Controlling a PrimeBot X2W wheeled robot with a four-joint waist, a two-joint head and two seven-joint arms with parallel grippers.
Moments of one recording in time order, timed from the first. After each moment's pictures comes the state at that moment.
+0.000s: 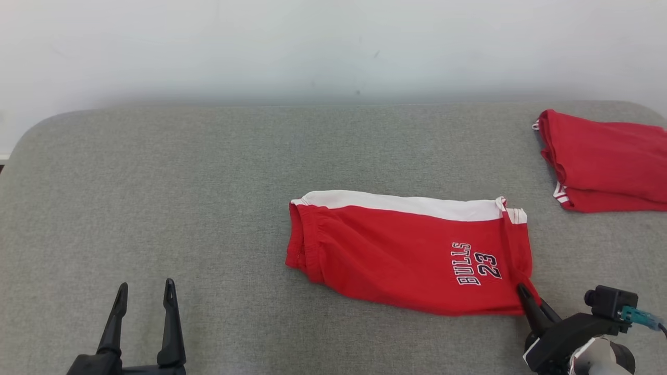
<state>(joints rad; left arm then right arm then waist) 0.01 0.05 0.06 0.08 -0.13 -0.09 -0.26 -0.29 -0.49 0.49 0.66 1.04 0.13 -0.19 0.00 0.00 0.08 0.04</state>
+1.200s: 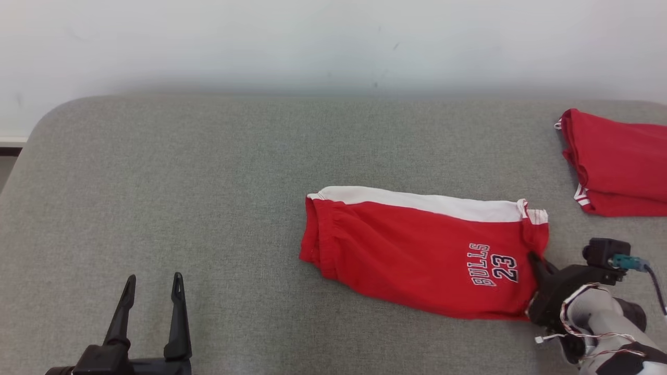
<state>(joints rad) -0.03 0.05 0.05 0.10 -0.10 -0.11 -0.26 -0.53 -0.39 0.34 0.98 0.77 0.13 -0.07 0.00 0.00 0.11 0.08</state>
